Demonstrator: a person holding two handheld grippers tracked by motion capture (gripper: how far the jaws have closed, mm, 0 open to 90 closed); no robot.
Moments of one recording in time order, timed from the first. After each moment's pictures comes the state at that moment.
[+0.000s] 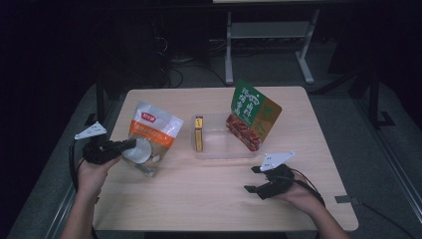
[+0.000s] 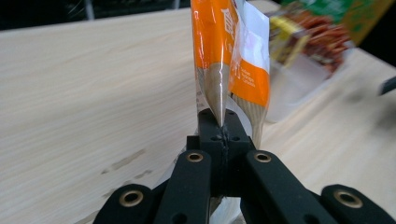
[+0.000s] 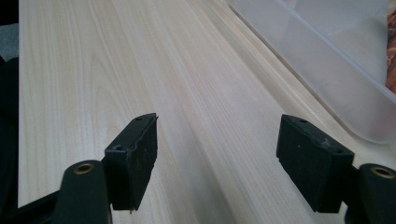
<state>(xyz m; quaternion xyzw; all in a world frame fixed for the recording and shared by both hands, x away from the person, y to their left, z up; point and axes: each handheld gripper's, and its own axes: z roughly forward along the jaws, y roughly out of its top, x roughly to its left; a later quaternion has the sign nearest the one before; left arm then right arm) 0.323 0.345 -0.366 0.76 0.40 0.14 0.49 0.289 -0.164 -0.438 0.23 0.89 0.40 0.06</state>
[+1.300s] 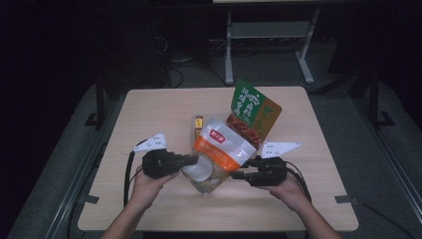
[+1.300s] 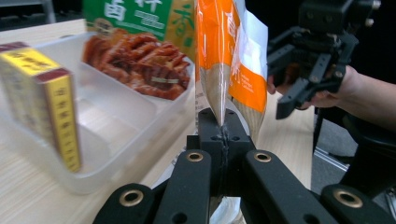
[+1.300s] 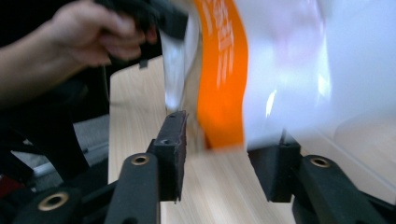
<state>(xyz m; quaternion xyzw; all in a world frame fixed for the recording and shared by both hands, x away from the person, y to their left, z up) 0.297 0.188 -0.372 0.79 0.26 0.02 0.56 0.292 -0.145 -0.401 0.22 0.79 0.57 0.00</state>
